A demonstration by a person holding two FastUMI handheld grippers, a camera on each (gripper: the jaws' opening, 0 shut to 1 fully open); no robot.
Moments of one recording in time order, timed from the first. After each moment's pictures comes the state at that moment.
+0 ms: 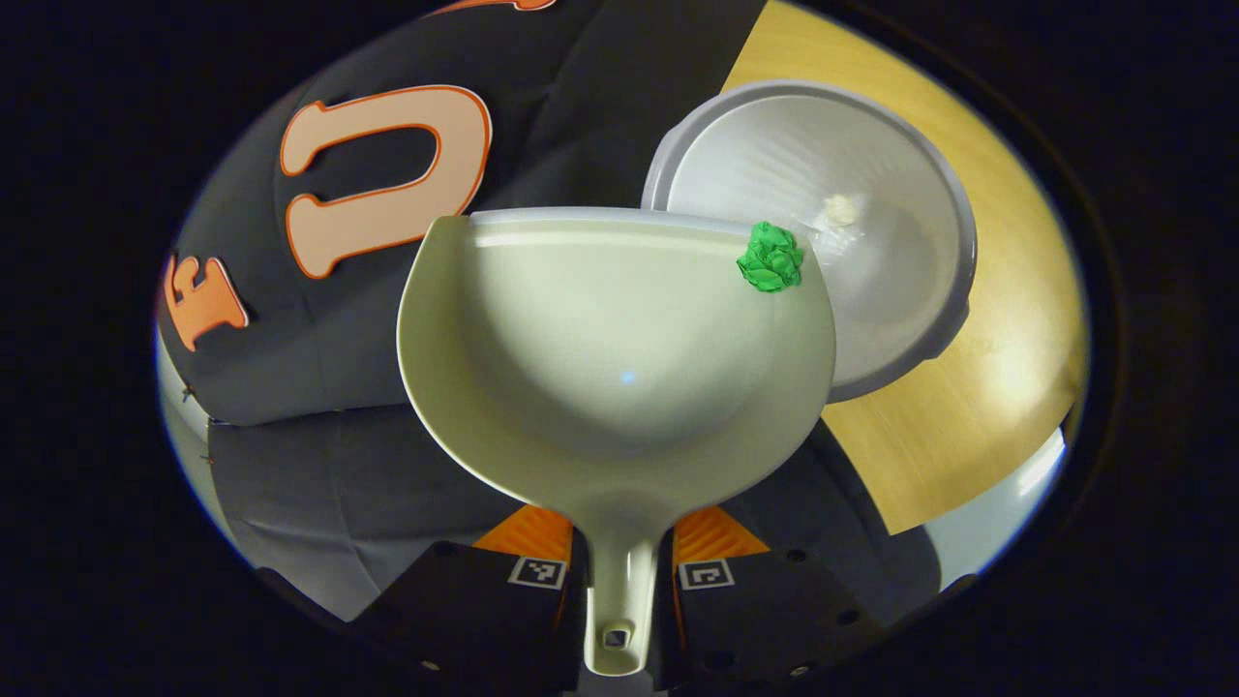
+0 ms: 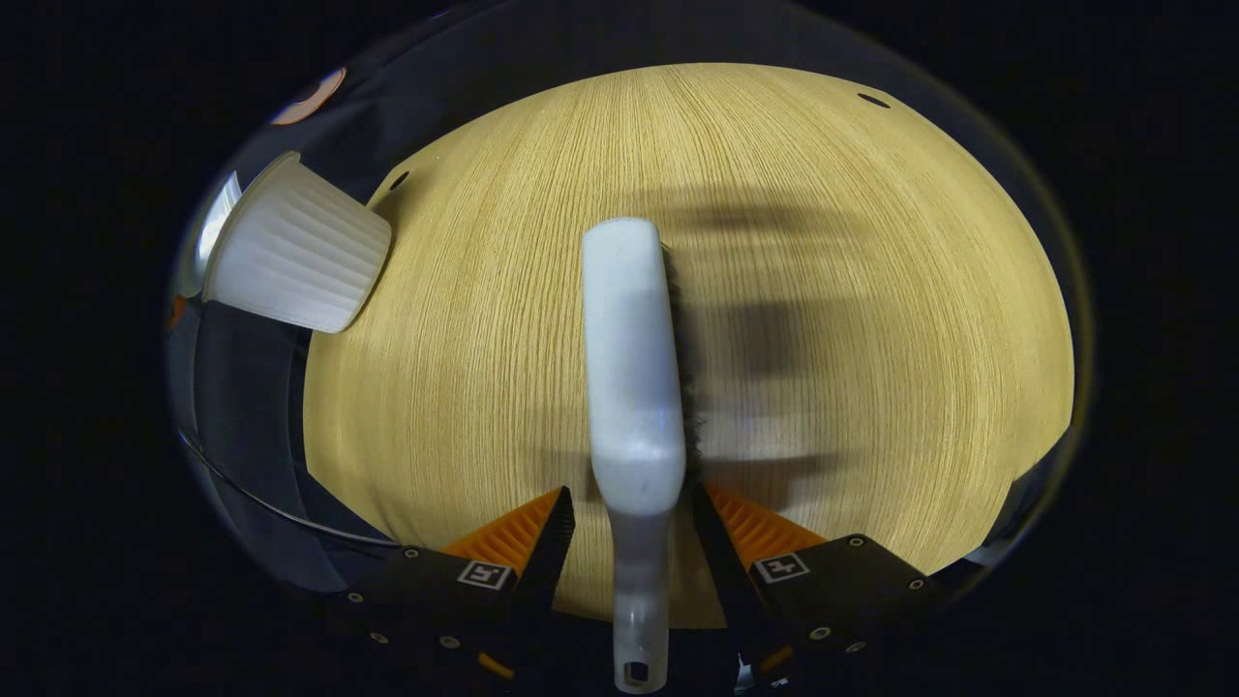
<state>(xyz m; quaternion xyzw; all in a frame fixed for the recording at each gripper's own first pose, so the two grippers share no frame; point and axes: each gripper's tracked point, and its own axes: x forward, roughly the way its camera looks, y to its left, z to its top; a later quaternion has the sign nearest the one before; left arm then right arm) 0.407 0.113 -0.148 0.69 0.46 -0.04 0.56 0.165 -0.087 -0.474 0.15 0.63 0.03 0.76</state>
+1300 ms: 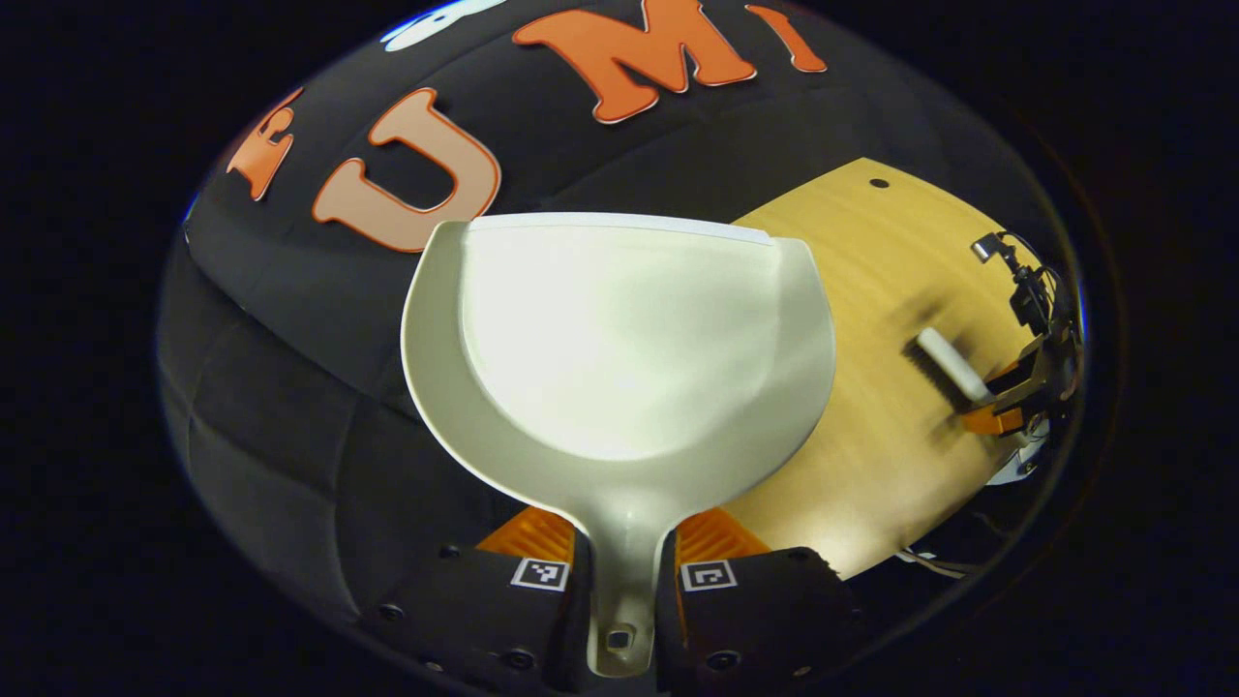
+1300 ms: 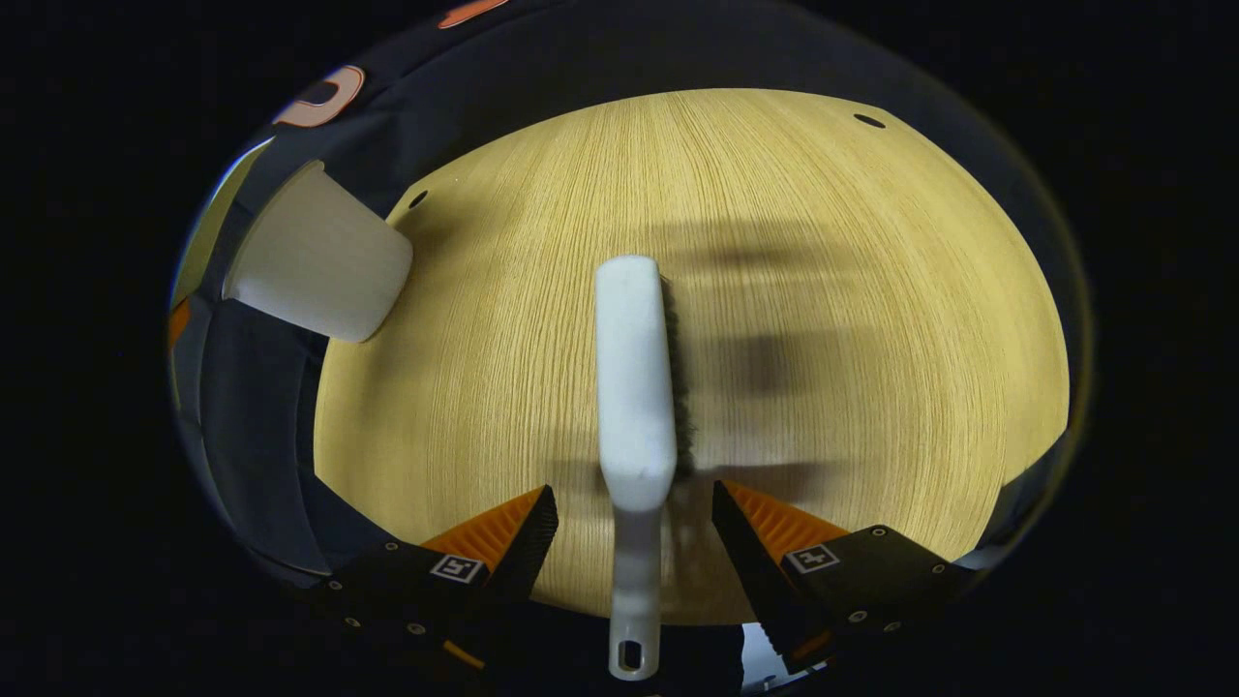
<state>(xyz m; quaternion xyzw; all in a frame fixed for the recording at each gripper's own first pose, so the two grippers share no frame) 0.363 -0.040 -0.231 0.34 0.47 -0.17 0.79 0.130 -0.094 -0.394 0.15 0.59 0.04 0.79</state>
